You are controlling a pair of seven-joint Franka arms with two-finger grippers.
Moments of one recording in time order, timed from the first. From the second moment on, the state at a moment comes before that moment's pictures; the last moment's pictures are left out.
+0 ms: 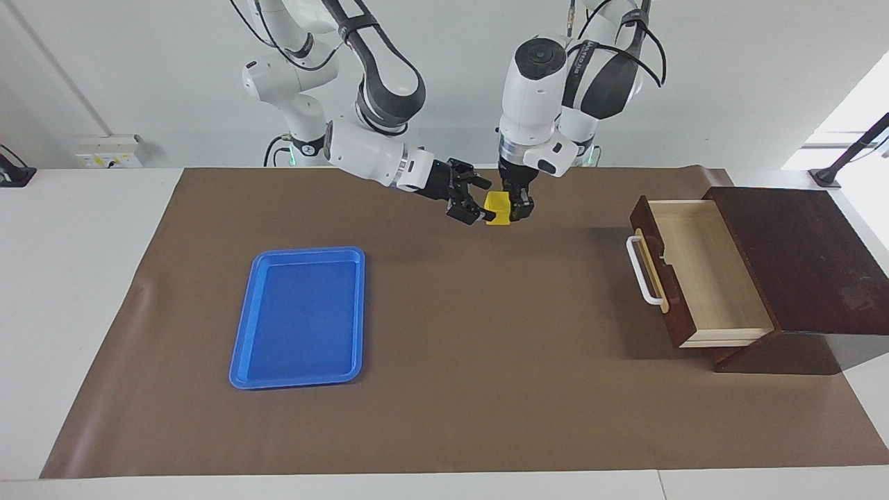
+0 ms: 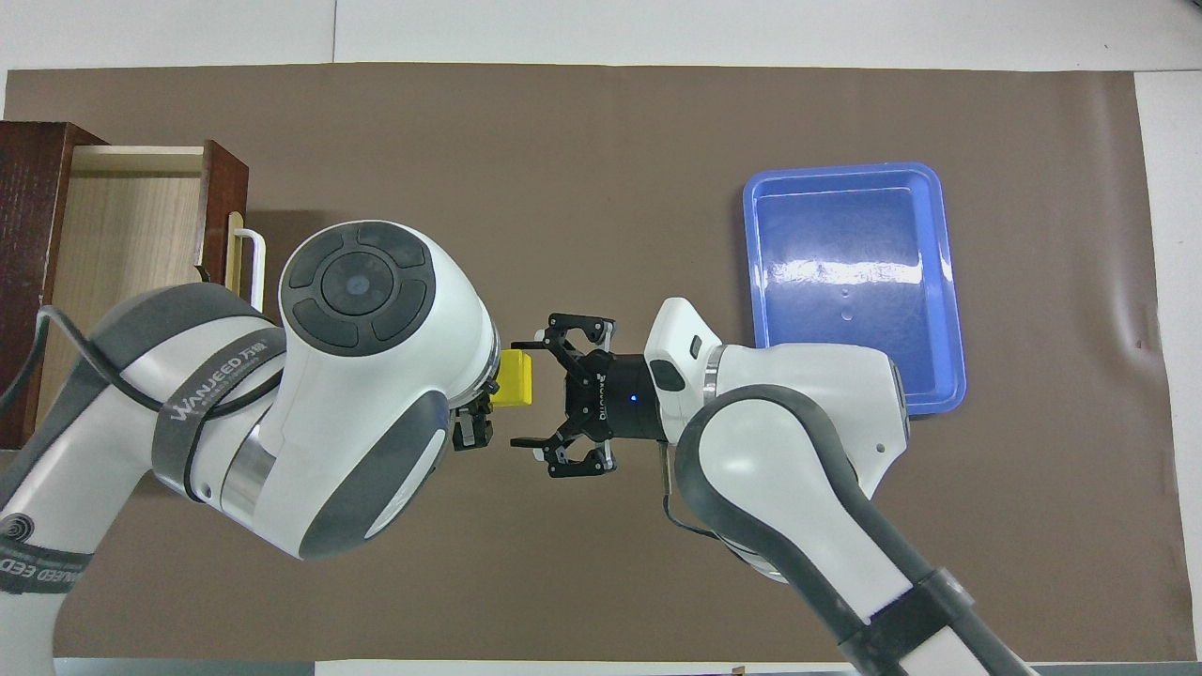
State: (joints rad) left arm -0.52 0.05 -0.11 -1.78 0.00 1.77 -2.27; right arm 0.52 0.07 0.10 -2.11 1.47 2.38 -2.05
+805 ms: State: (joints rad) left arm -0.52 0.04 -0.11 -1.80 0.00 1.77 -2.27; right arm 0.54 0.07 0.09 -2.10 1.48 2.44 -2.05
